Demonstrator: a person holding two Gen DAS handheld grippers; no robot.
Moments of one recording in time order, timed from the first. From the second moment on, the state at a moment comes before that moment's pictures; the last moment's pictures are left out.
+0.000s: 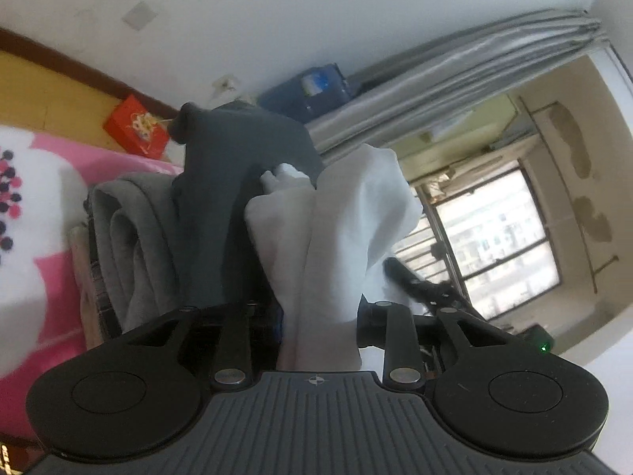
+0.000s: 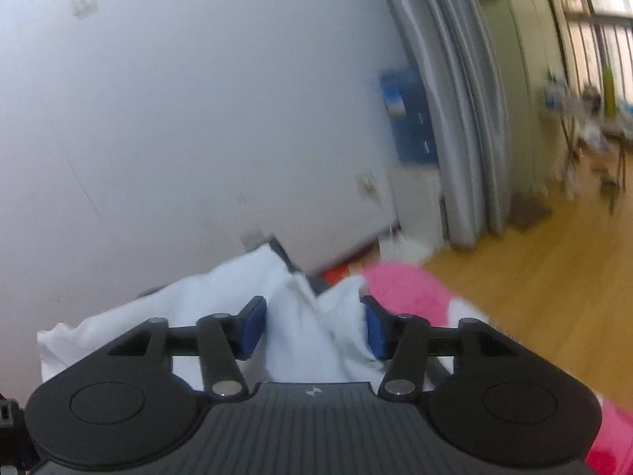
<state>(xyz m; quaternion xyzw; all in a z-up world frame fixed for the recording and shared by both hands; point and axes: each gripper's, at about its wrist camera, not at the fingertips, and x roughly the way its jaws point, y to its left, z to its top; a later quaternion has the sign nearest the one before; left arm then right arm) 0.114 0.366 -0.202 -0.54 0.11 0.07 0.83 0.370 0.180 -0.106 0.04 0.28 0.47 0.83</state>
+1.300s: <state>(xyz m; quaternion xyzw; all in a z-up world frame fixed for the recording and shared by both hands) 0.105 0.342 -0.114 -0.29 0.10 0.20 0.93 0.427 0.069 -0.164 0.44 0.40 0.43 0.68</state>
